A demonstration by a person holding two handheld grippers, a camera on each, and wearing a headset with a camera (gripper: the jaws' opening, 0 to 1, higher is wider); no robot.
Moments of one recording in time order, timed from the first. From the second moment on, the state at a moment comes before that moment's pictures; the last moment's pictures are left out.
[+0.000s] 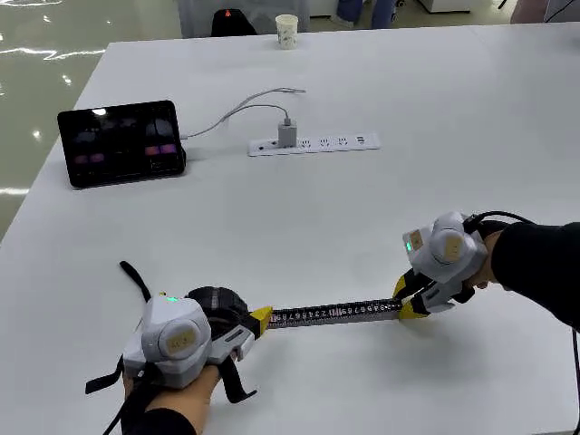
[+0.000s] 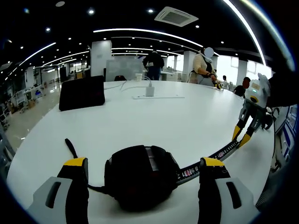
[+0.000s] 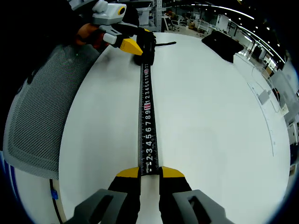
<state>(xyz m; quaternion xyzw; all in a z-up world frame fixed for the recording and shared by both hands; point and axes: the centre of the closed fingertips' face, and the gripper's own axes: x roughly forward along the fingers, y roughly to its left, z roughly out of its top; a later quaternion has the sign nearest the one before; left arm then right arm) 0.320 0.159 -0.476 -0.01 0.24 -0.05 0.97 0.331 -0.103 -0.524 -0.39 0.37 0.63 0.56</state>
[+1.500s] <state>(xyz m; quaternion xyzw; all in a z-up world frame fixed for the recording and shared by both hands) 0.316 0.163 -0.492 -0.02 0.30 -0.05 0.95 0.331 -0.102 -0.524 -0.40 0.40 0.60 0.57</state>
